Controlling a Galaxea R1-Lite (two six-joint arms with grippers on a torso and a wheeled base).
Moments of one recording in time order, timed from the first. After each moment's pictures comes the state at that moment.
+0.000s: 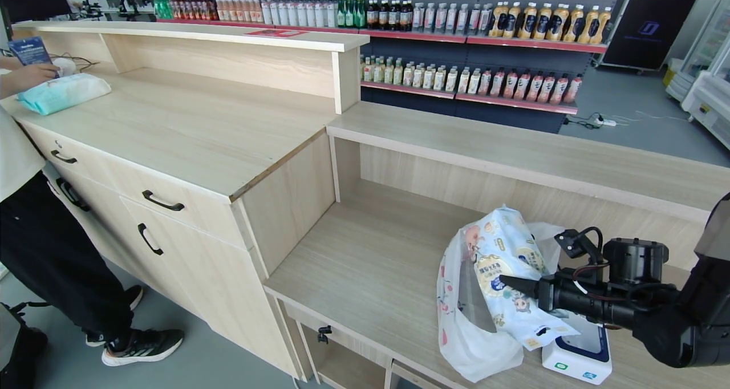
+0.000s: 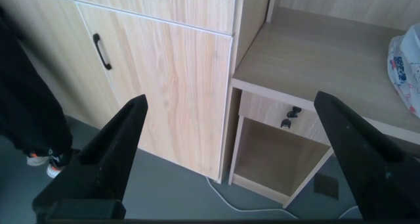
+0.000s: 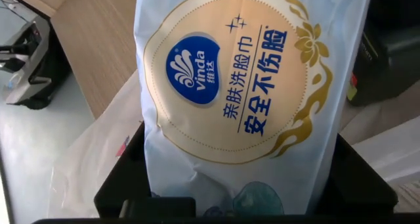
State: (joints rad) left arm -0.01 0.00 0.00 0.00 -0.04 0.00; right arm -0.03 2.14 -0.45 -1.21 0.62 0.01
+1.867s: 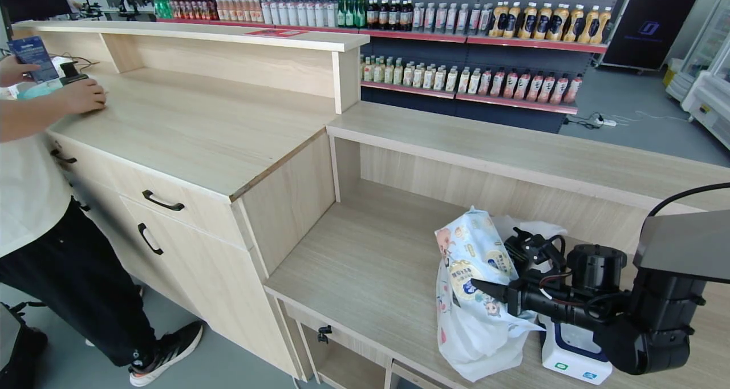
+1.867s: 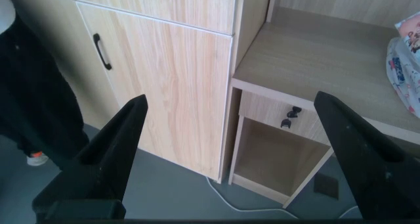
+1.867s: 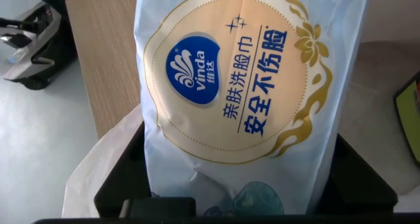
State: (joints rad) left arm -0.01 0.00 0.00 0.00 -0.04 0.00; right arm 0.09 2.30 -0.50 -1.43 0.63 -0.04
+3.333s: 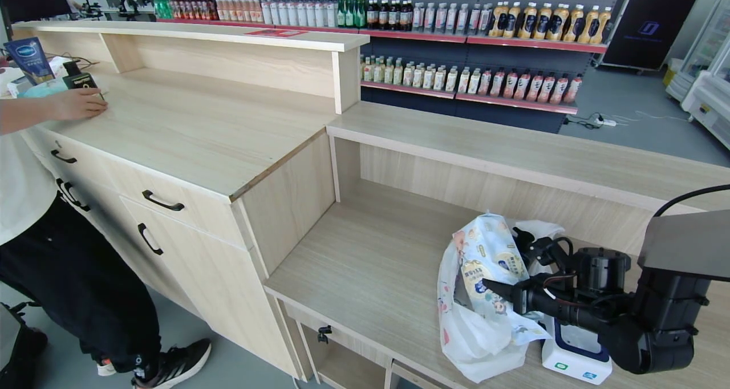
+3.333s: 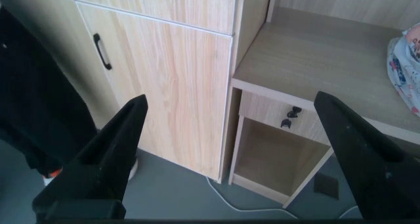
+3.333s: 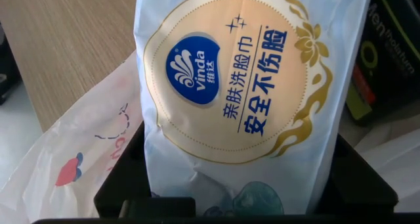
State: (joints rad) left arm -0.01 0.00 0.00 0.00 -0.04 0.00; right arm 0.05 2.32 -0.50 -1.39 0.49 -0.04
